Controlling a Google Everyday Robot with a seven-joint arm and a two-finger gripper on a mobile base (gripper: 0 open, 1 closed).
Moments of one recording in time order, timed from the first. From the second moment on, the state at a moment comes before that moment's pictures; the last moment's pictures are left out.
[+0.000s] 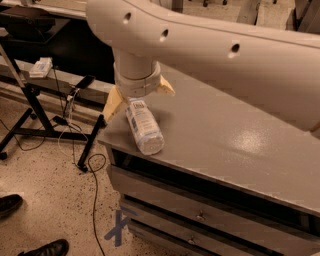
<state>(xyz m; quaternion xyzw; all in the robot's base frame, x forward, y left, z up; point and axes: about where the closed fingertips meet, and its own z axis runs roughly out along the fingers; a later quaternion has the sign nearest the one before) 0.560 0.039 0.864 -0.23 0.96 -0.02 0.15</state>
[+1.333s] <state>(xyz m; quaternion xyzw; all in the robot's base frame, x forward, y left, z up) 0.577 0.025 0.842 -0.21 0.97 -0.02 0.13</state>
